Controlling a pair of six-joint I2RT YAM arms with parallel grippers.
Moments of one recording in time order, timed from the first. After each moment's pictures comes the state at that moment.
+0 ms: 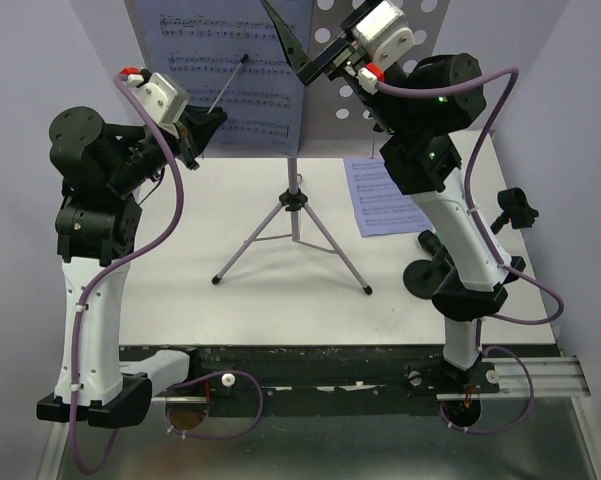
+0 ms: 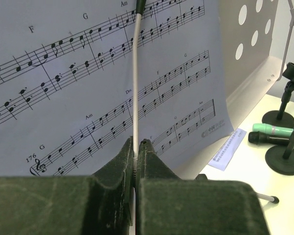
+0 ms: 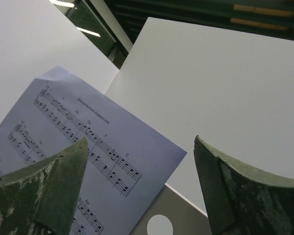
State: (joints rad) left arm -0.12 1.15 1.74 -0.43 0.68 0.11; right arm 0.88 1.93 2.67 0.10 -0.21 -0.66
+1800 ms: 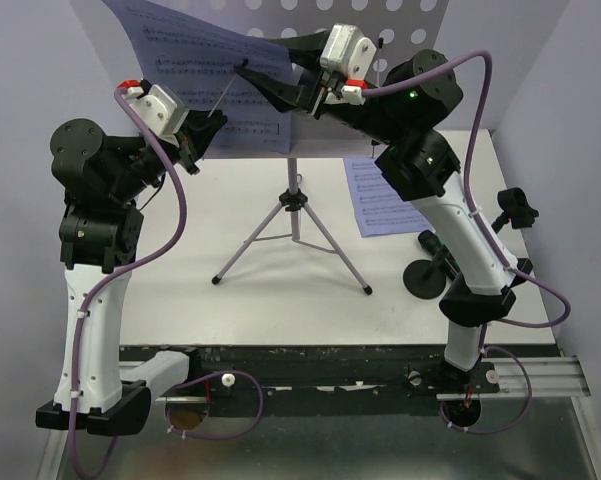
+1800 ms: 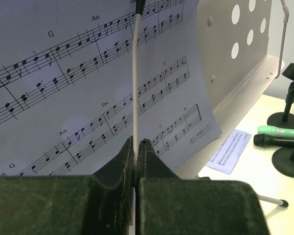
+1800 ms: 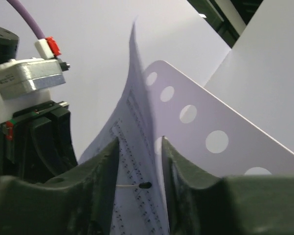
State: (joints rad) left arm -0.12 1.10 1.65 -0.34 0.69 0.13; right arm 0.90 1.88 2.56 -0.13 -0.48 -0.45
